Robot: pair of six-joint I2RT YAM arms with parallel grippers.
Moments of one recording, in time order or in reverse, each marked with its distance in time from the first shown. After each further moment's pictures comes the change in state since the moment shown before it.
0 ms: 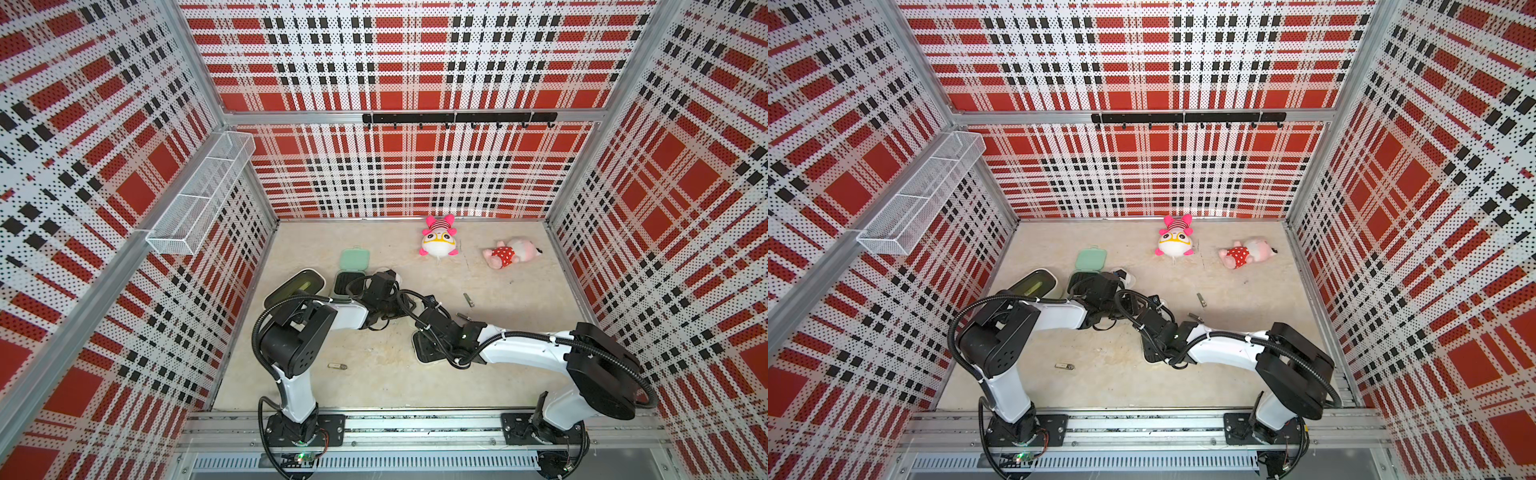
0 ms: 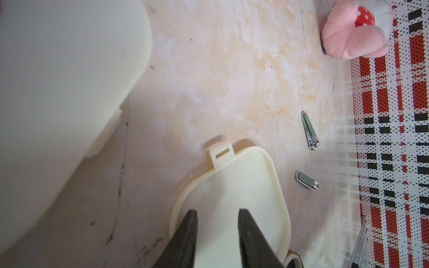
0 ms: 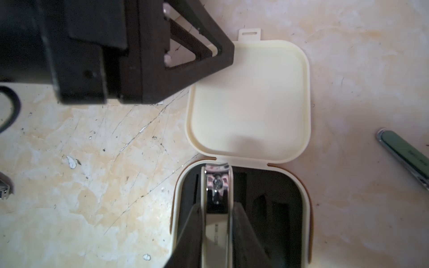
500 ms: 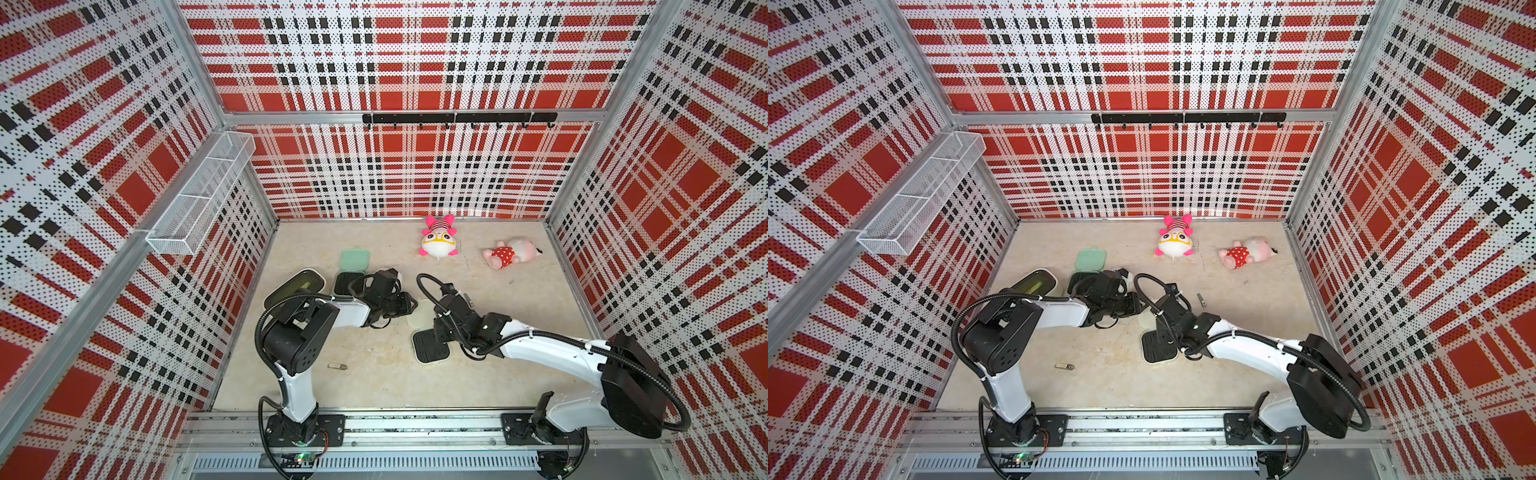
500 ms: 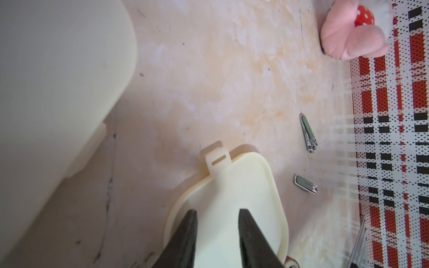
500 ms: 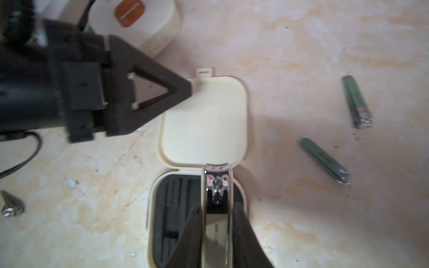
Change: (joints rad) left arm -0.009 0.021 0.029 -0.008 0.006 0.003; right arm -0.092 -0.140 0.005 -0.087 -0.016 -0.057
